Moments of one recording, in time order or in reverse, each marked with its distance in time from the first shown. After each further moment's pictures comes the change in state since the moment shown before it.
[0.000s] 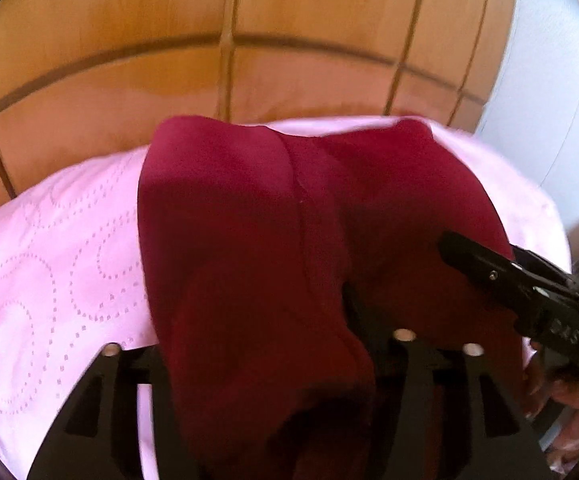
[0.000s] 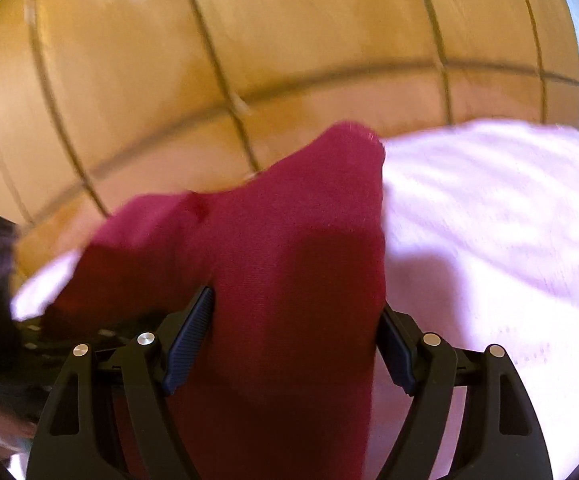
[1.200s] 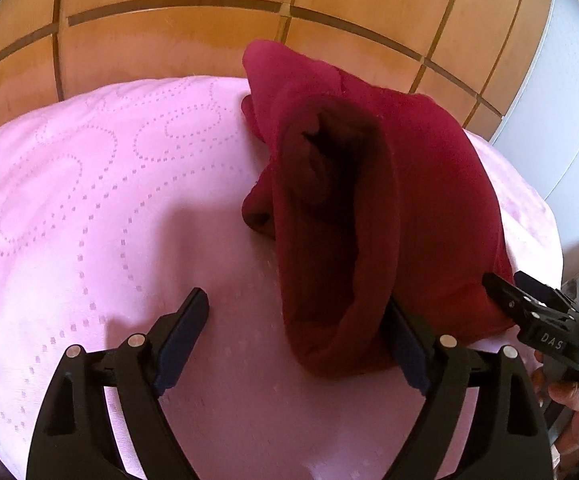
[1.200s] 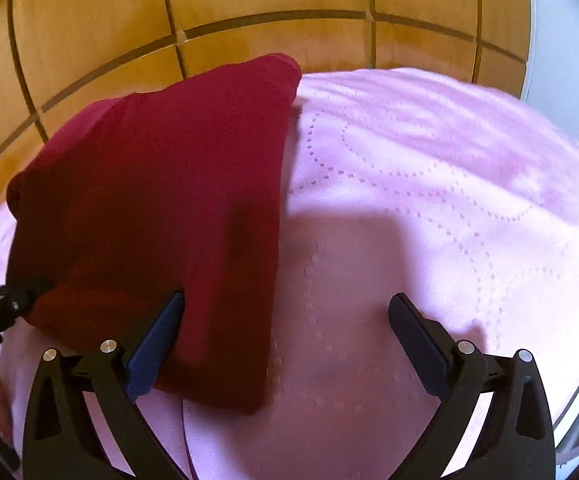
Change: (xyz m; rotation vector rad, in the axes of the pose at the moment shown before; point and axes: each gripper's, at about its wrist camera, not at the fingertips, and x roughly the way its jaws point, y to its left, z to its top) left arm -0.047 0.023 -0.085 -0.160 0.030 0.016; right arm -0.059 -0.010 -0.078 -0.020 0.116 -0.239
